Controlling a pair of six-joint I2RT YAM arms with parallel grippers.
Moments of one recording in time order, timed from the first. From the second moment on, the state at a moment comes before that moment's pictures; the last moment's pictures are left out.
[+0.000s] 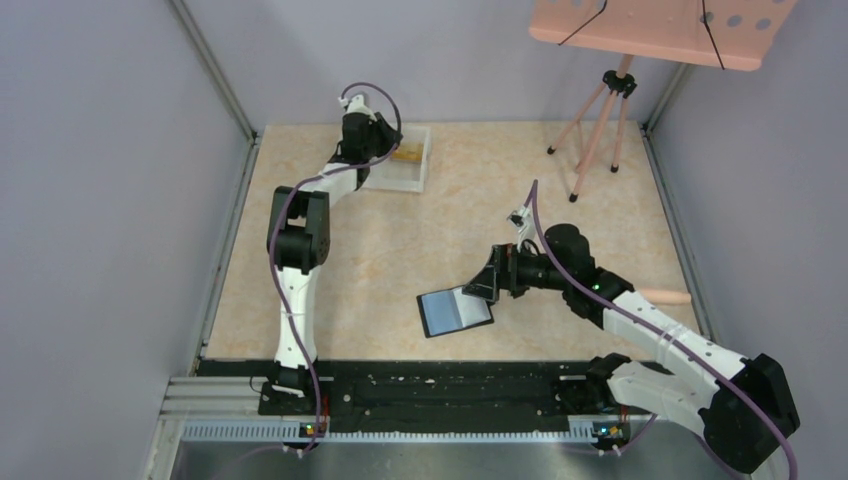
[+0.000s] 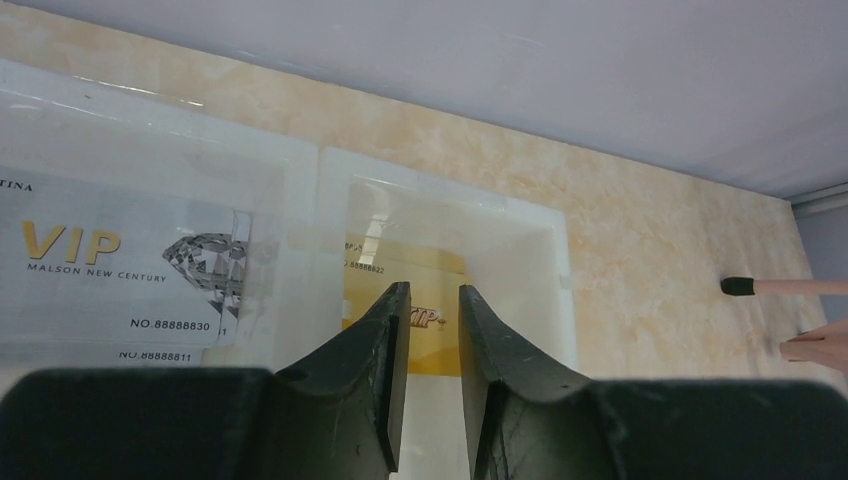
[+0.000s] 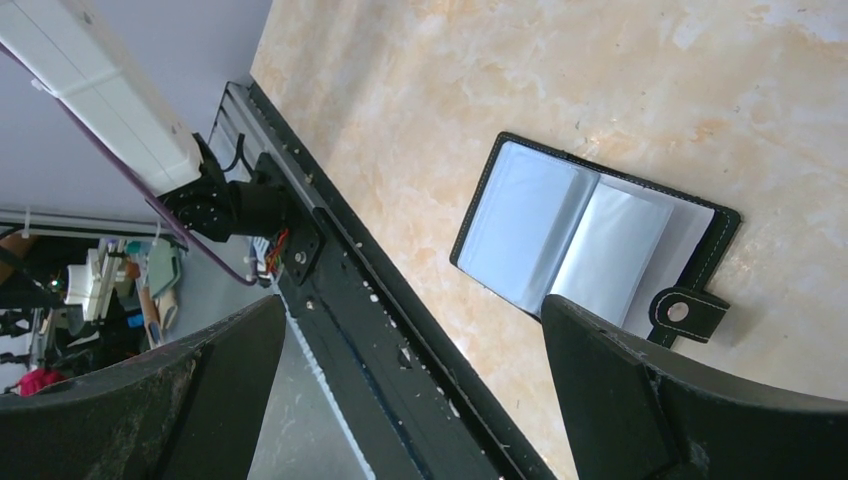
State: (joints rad) left arm -0.19 2.35 1.78 0.30 0.15 -0.58; right arm 0.59 0.97 0.58 -0.08 -0.54 0.59
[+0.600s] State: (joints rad) left arm -0.21 1.82 1.48 0.00 0.24 -0.54; right arm 0.59 0.98 0.58 -0.12 -0.51 0.67
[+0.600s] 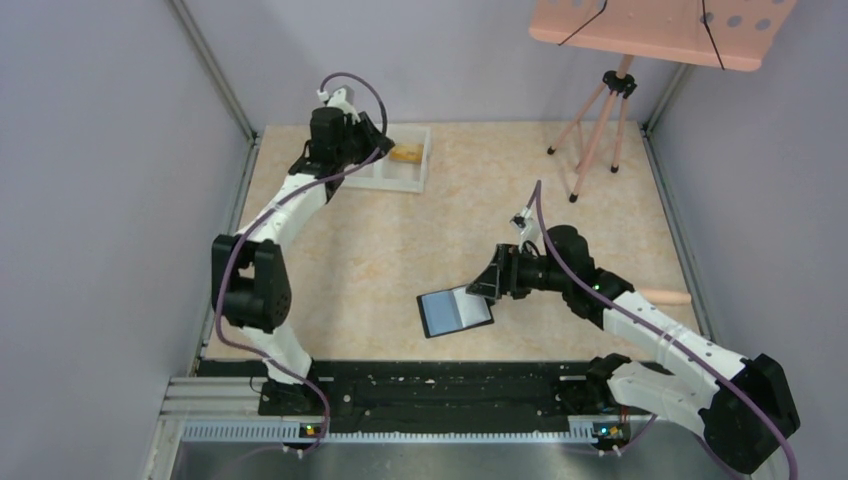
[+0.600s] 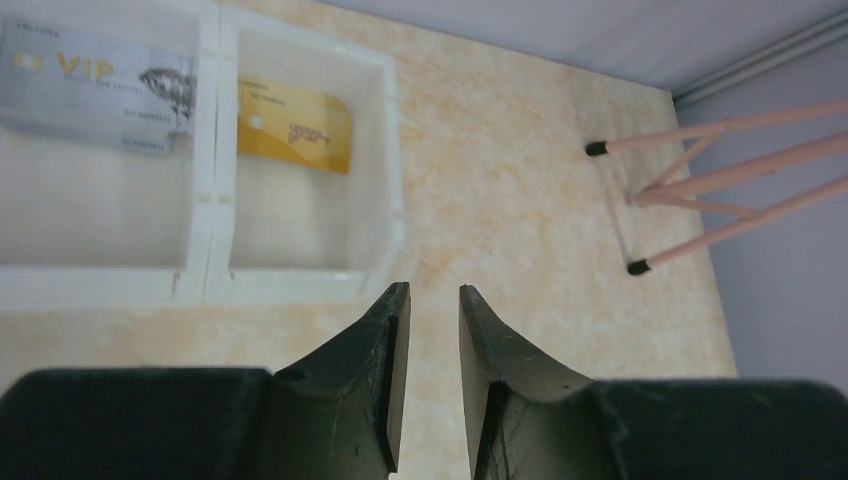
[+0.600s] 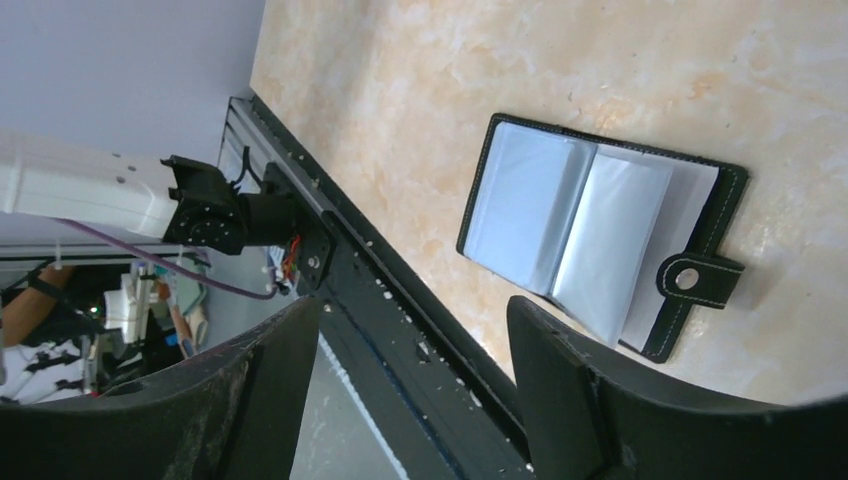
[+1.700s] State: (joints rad) left arm -0.43 0.94 0.60 -0.30 0.19 -0.65; right arm 1.02 1.44 0.82 -0.24 0.11 0.75
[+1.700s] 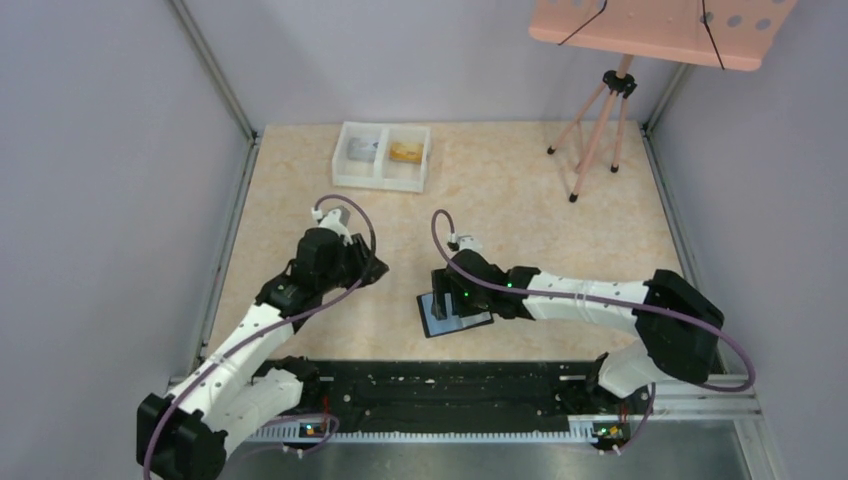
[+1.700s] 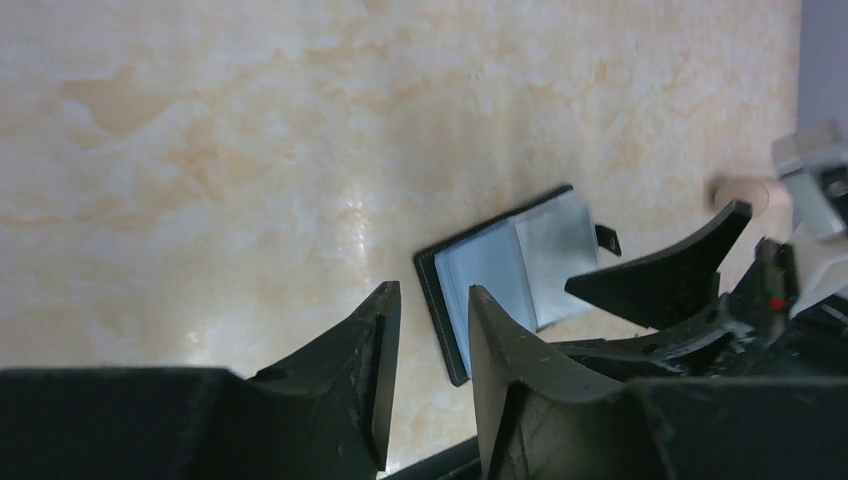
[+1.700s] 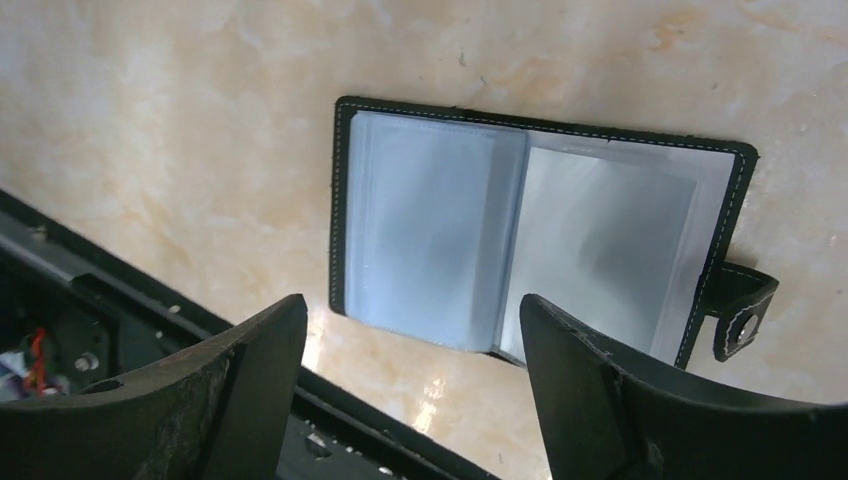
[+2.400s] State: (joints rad) left arm -0.43 0.57 0.65 -0.50 -0.25 -0.60; right arm 1.14 1.71 1.02 -0.43 0.36 0.76
